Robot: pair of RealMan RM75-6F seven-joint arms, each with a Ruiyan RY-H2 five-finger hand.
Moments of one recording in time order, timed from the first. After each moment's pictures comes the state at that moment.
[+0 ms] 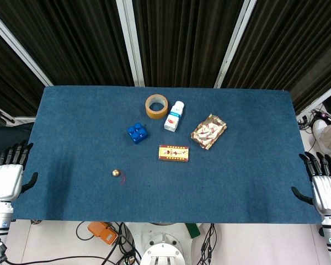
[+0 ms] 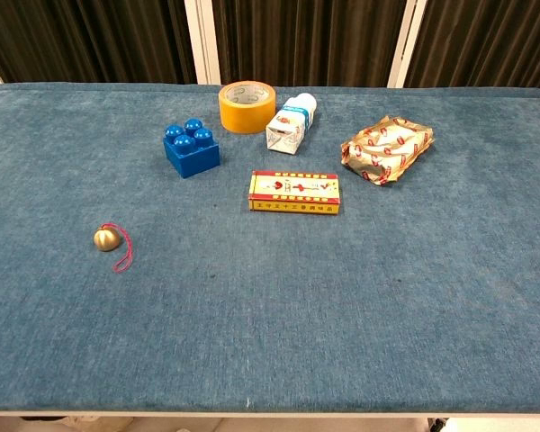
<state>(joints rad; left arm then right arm) -0.13 -1.22 -0.08 -1.50 1.42 1.45 0.12 0.06 -1.11 0.06 -1.60 -1.49 1.49 -0.07</state>
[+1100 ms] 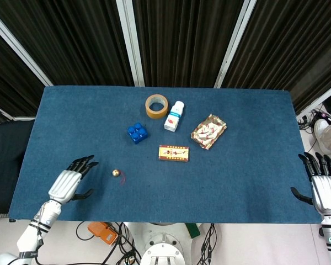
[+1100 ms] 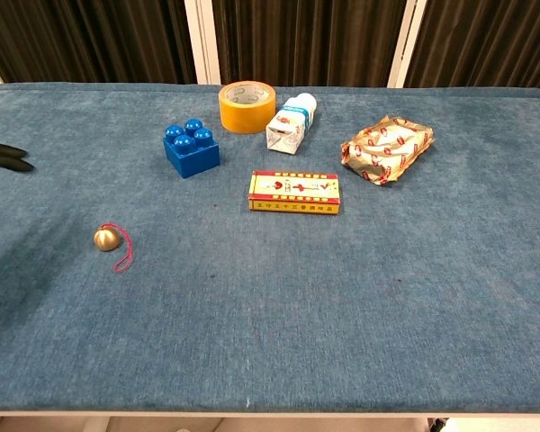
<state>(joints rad) -0.28 -1.35 0.01 -1.55 1.57 1.21 -0.07 0.06 -1.10 0.06 -1.61 -1.49 1.48 -0.06</state>
